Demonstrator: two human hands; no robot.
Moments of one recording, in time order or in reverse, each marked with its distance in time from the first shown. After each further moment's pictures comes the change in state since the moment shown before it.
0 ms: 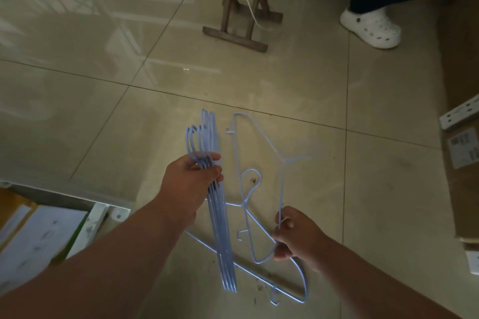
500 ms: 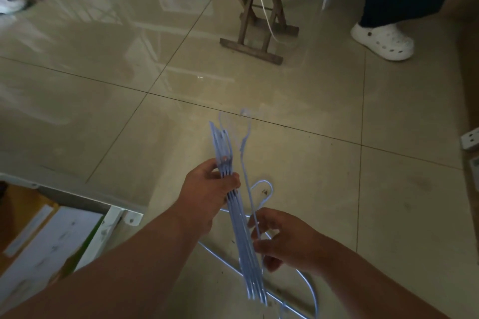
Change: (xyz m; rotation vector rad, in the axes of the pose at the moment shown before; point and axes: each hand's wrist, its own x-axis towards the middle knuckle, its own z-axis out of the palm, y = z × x) left_hand 0.003 0.003 0.006 -0.050 0.012 -0.066; right_hand -0.027 -0.066 0.023 -0.094 -0.350 -0.296
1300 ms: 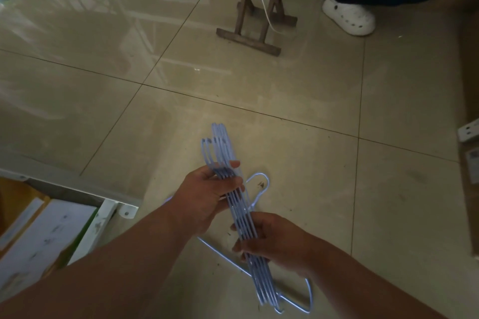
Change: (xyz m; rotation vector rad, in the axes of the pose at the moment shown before) left_hand -0.010 -0.009 -0.001 -0.117 -0.143 -0.154; right_hand -0.001 0.004 0.015 0.111 -0.123 0.017
